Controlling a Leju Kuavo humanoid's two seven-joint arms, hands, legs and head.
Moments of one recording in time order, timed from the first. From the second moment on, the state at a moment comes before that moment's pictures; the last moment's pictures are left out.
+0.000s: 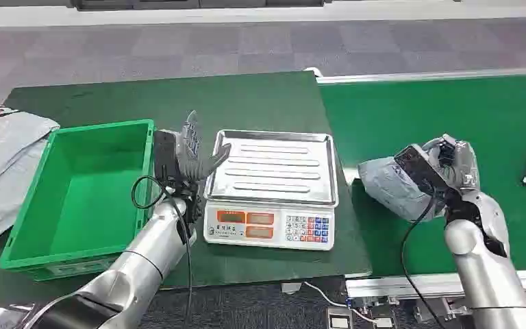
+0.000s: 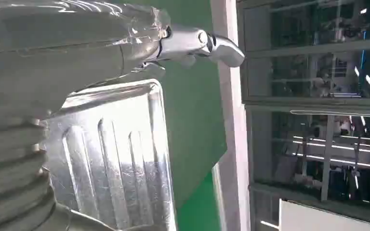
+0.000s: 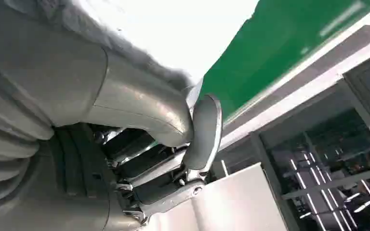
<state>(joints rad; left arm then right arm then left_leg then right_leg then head) -0.73 -0.23 -0.21 -0.53 0.16 0.19 -0.58 -0.35 -0.34 0.06 -1.24 0.84 -0.20 0.15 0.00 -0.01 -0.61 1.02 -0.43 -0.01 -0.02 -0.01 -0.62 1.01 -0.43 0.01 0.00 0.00</state>
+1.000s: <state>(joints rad) -0.76 -0.31 -0.22 -0.47 0.15 0.22 -0.59 -1.09 -0.32 0.35 -0.81 0.63 -0.29 0.05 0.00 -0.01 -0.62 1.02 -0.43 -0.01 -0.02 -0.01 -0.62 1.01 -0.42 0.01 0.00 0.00</state>
